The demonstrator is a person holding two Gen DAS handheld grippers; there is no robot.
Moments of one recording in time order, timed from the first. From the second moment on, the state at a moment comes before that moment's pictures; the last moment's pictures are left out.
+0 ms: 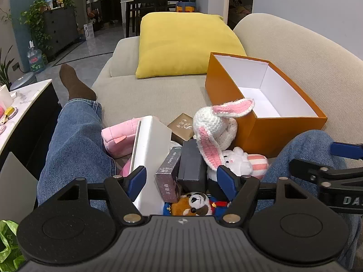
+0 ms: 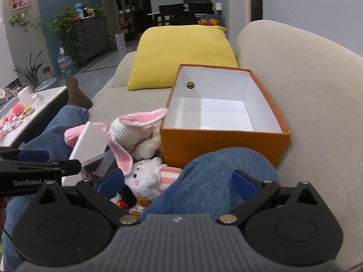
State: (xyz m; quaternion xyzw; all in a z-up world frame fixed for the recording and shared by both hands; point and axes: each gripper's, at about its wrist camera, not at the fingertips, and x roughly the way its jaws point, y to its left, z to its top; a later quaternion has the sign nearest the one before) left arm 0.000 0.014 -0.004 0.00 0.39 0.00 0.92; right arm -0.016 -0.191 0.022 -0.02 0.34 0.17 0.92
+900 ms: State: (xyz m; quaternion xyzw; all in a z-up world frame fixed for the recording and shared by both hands) left arm 0.112 -0.010 -0.018 0.05 0.40 -0.14 0.90; right arm 0.082 -0.142 -0.007 -0.11 0.42 0.28 0.86
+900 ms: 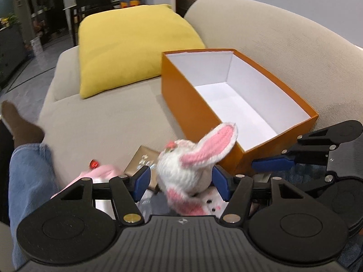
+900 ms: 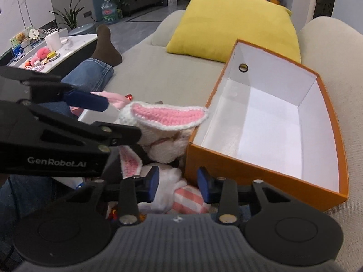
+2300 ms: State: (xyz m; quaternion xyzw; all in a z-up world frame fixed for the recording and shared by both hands) left arm 0.079 0.021 -0.018 0.04 0.44 -0.14 0.88; right arm 0.081 -0.087 -0.054 -0.42 0.44 0.41 0.68
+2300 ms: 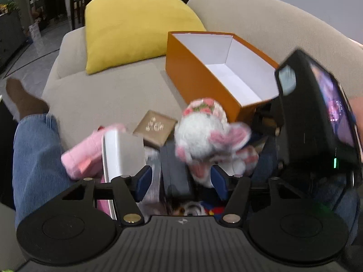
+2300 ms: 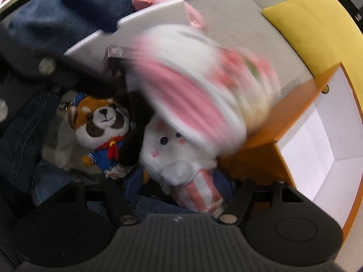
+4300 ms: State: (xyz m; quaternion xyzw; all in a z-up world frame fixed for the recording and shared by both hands) left arm 0.287 -0.003 -0.057 0.02 0.69 -0.32 0.65; right arm 0.169 -0.204 0.058 -0.20 0.44 0.26 0.84
